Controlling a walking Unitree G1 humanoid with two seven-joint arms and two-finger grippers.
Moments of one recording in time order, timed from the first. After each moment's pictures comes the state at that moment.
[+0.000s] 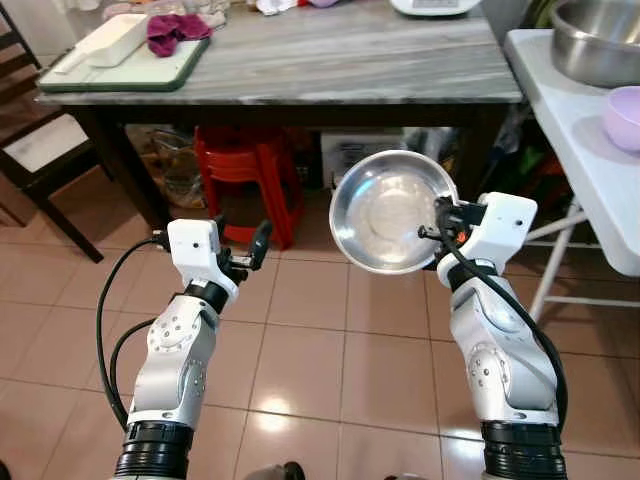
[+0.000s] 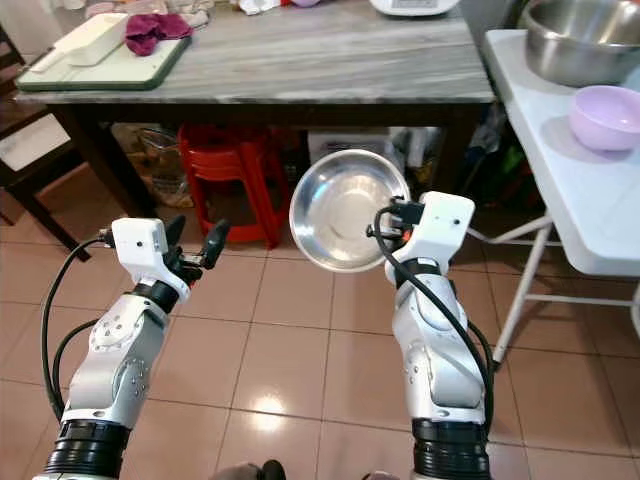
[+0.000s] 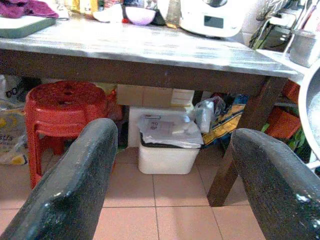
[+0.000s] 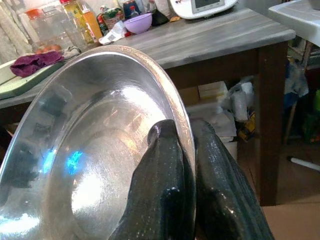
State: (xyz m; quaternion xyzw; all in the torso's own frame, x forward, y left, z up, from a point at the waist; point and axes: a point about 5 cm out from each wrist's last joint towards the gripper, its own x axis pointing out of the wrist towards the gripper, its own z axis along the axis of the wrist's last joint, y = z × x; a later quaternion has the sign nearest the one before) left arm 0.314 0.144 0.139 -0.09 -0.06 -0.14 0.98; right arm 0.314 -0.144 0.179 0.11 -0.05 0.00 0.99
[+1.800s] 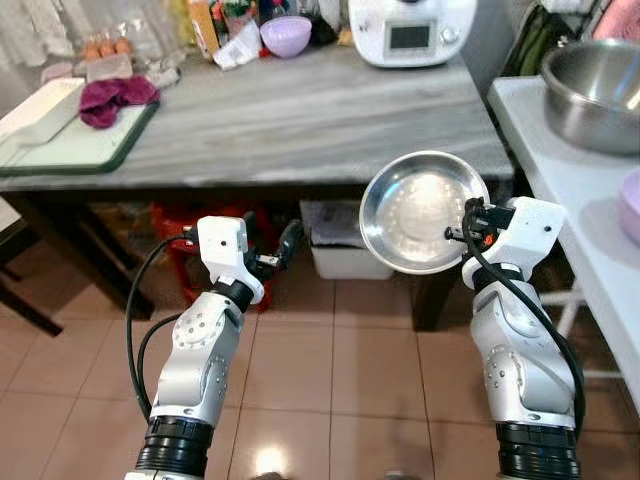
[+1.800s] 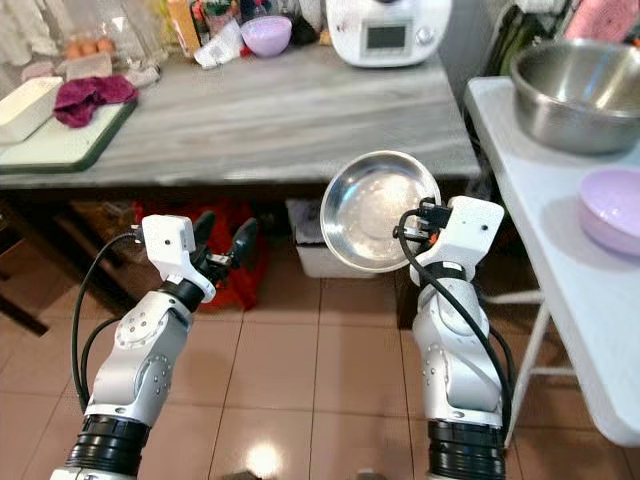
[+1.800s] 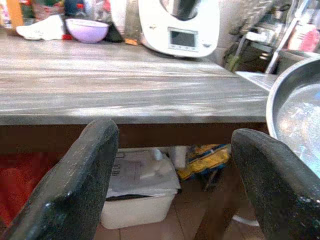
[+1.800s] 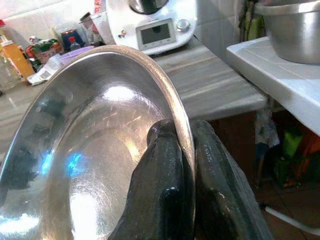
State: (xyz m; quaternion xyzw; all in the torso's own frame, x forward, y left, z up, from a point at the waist) left arm 0.315 0.119 0.139 -0.11 -0.06 -0.18 0.98; right arm 0.312 -0.164 0.173 0.10 -0.06 -0.04 0.99
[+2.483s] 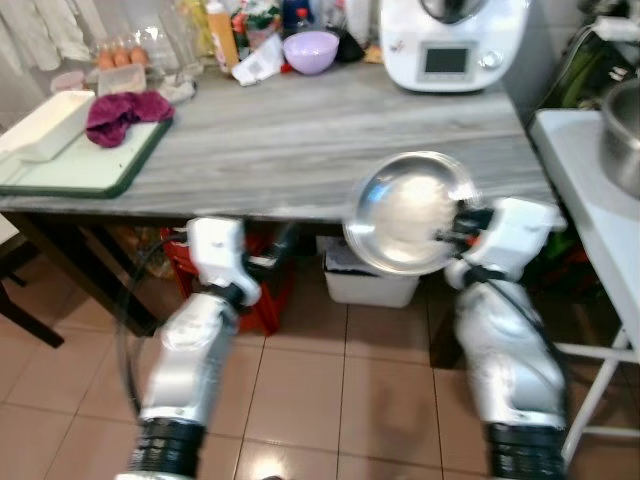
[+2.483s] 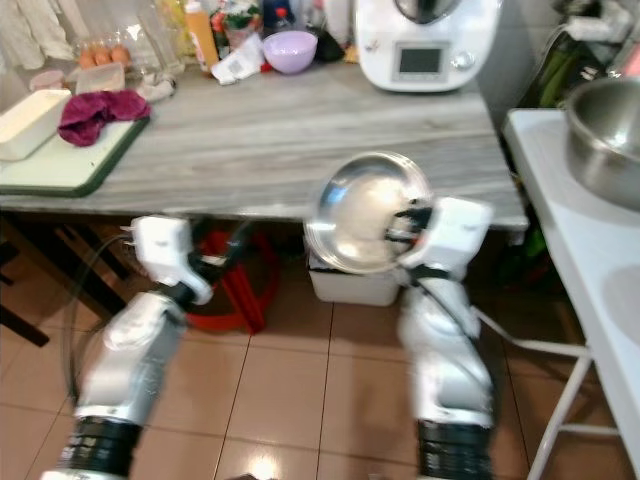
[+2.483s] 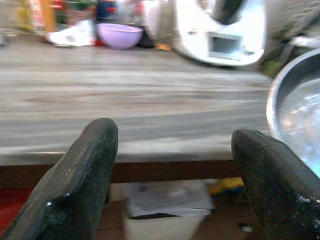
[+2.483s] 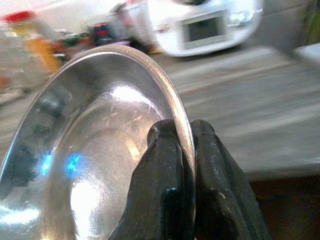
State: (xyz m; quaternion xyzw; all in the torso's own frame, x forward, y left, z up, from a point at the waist) left arm 0.315 0.131 0.138 -0.10 -0.06 -0.17 0.98; right arm 0.314 -0.145 0.173 0.09 -0.06 -0.01 0.99
